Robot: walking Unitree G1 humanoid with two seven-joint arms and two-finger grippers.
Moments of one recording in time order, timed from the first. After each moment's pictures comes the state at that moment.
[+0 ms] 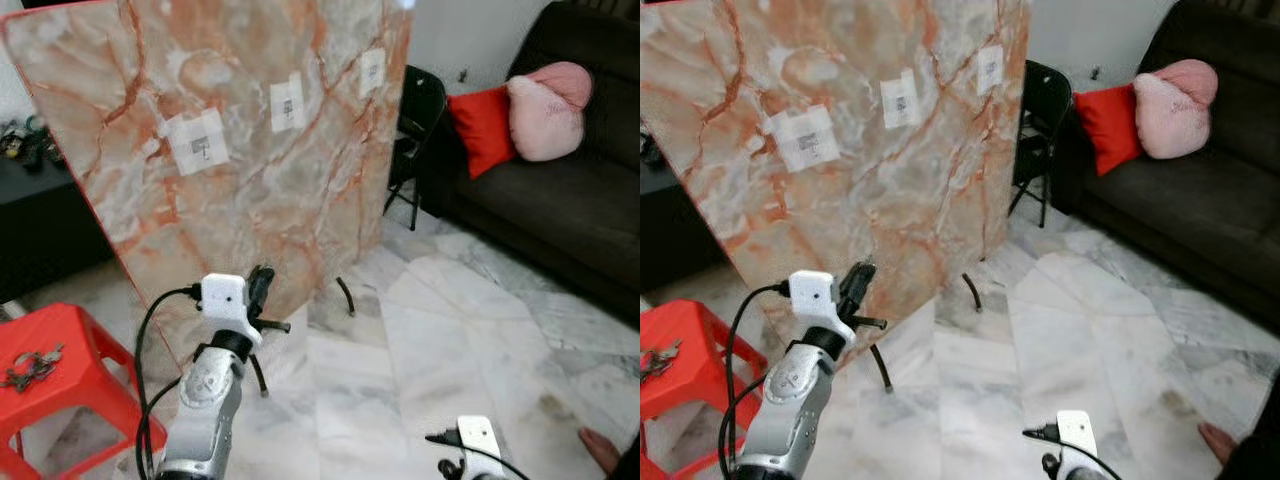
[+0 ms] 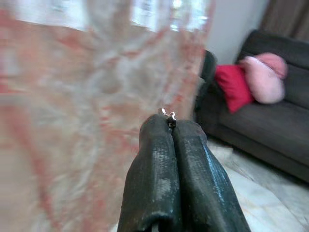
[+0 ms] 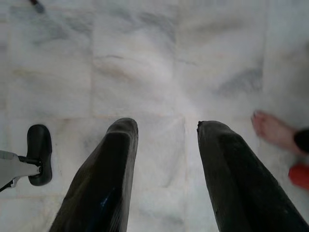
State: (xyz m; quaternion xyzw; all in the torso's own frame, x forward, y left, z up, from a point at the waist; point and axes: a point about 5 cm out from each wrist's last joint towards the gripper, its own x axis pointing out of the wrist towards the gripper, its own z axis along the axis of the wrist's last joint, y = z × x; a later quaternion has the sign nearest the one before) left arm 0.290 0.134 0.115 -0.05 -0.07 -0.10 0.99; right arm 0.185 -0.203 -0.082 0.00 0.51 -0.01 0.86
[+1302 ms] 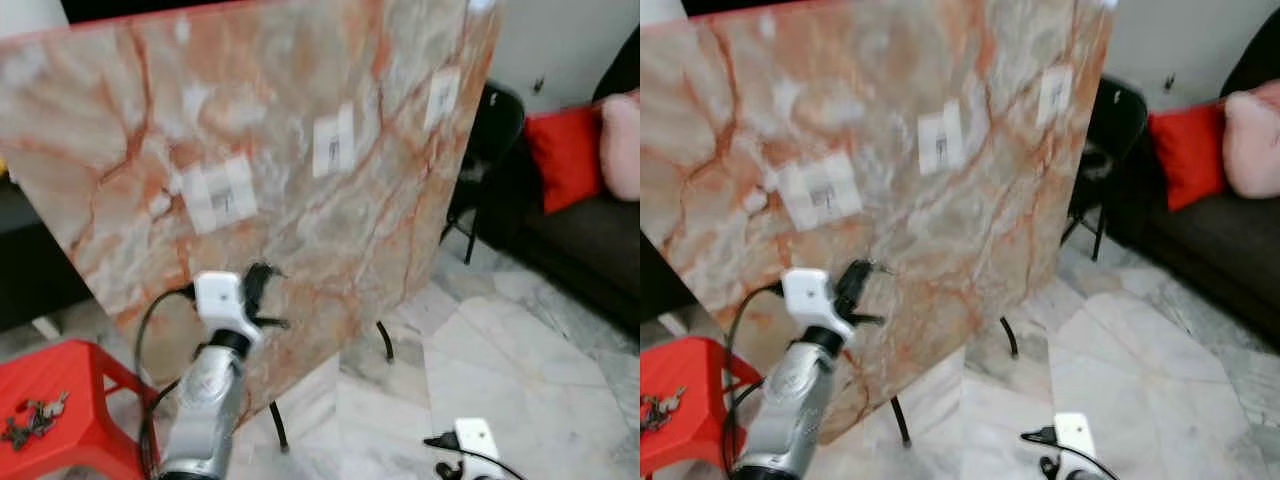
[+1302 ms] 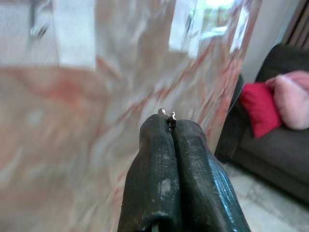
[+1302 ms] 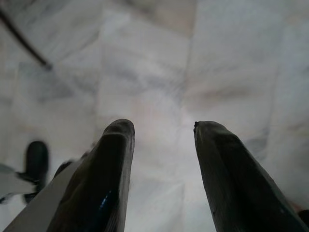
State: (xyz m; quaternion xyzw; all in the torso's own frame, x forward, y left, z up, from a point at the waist) left arm 0.290 0.125 0.119 -0.07 -0.08 -0.11 0.99; right arm 0.186 -0.207 -0.081 -0.01 0.50 0.00 0.86
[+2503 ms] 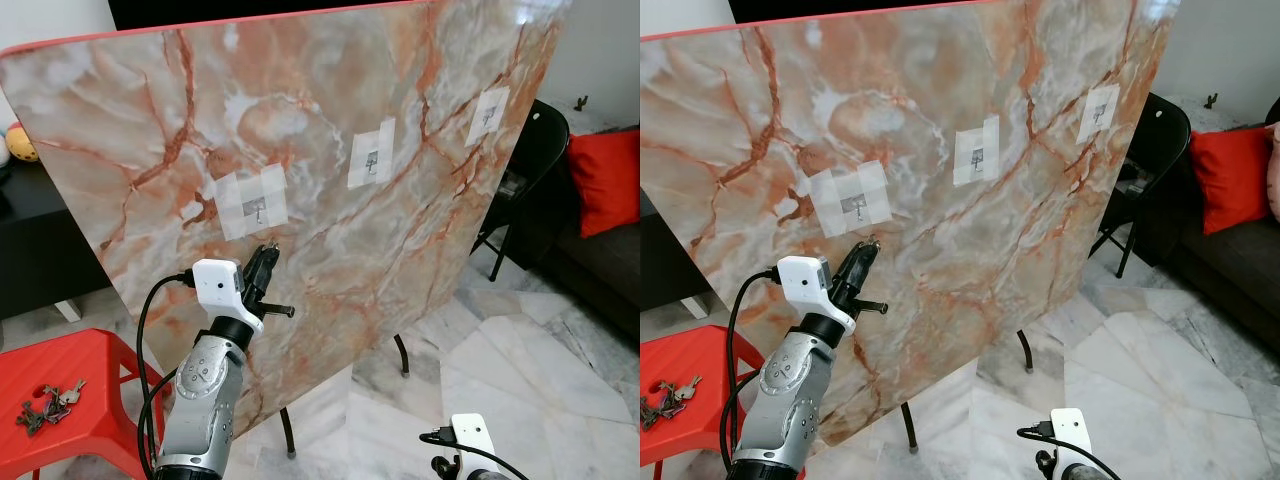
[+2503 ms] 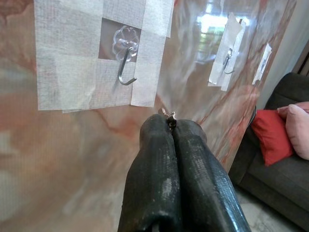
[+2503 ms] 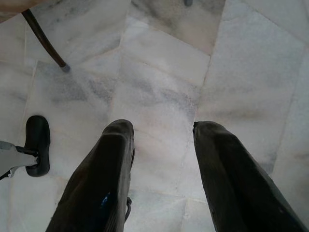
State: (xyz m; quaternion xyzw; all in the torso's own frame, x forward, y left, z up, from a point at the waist) left arm 0.291 0.130 0.137 -0.10 -0.12 -0.13 0.98; right arm 0.190 -0.198 -0.080 -0.01 0.50 0.02 0.87
